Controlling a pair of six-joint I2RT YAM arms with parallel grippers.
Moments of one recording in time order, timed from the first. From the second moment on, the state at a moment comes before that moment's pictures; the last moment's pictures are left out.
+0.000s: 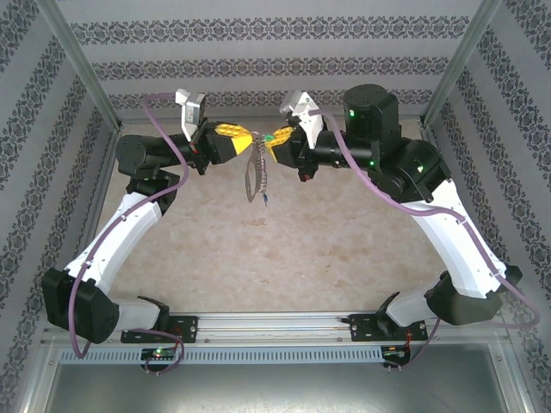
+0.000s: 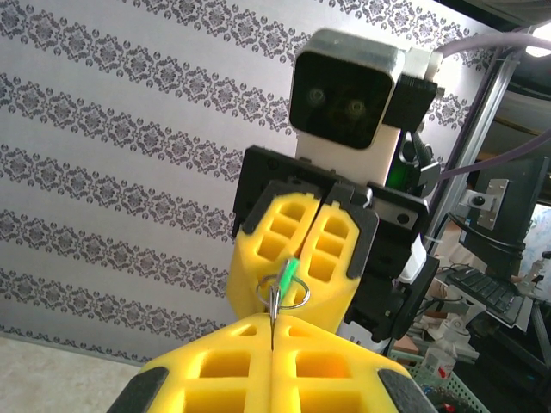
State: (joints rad) left arm -0.30 1.31 1.20 0.83 1.14 -0.98; right arm 0.73 1.44 2.03 -0.90 -0.42 -0.14
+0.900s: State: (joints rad) left arm -0.22 1.16 0.99 0.28 0.90 -0.60; right arm 0.71 1.69 2.34 -1.26 -0.22 -0.19
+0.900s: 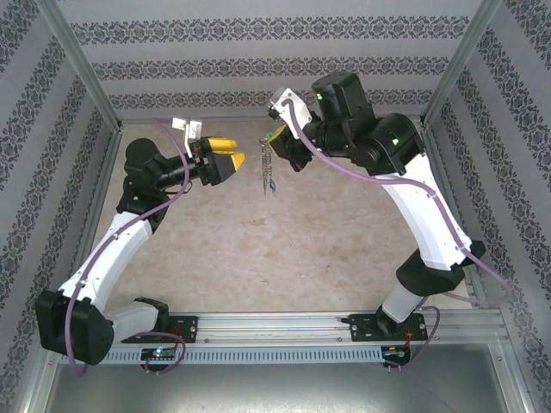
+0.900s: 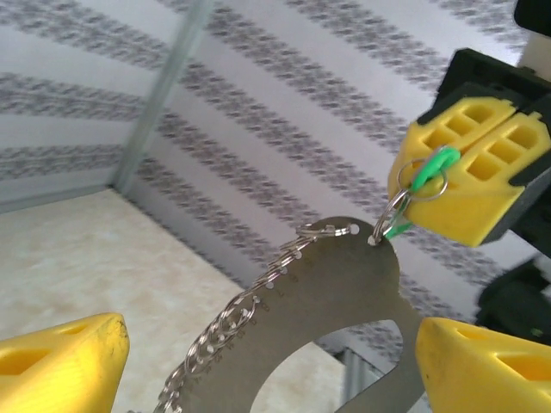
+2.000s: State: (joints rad) left arm -0.22 1.01 0.89 -0.13 0.49 -0.41; right arm 0.57 2.16 2.34 -1.29 -0.30 -0.02
